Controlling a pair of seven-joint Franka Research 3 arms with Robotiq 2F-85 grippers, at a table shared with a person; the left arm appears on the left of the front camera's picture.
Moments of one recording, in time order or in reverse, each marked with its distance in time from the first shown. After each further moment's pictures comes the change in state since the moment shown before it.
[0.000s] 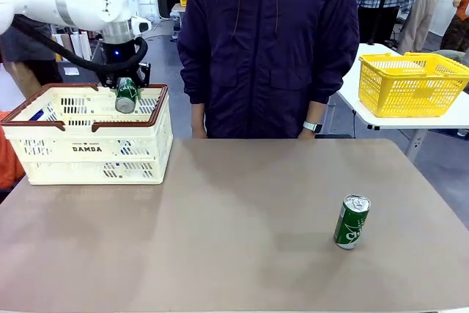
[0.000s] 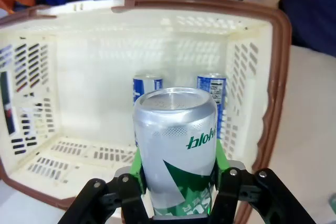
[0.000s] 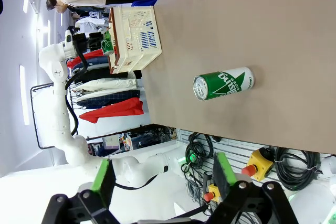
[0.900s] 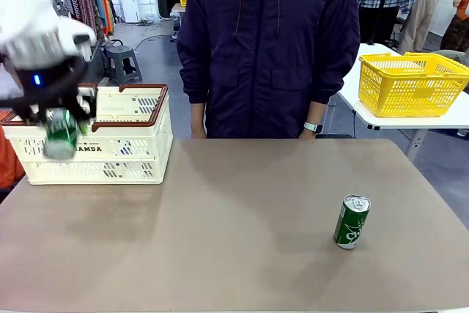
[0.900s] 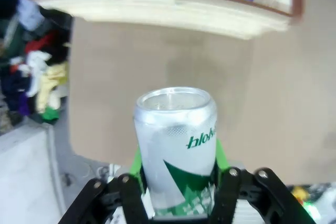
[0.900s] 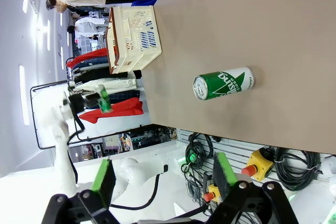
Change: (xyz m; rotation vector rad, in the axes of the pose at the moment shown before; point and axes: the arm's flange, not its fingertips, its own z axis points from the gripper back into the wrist) left arm -0.236 0.071 0.099 0.000 -0.037 0.115; right arm 0.000 0.000 0.000 0.000 -0.001 0.000
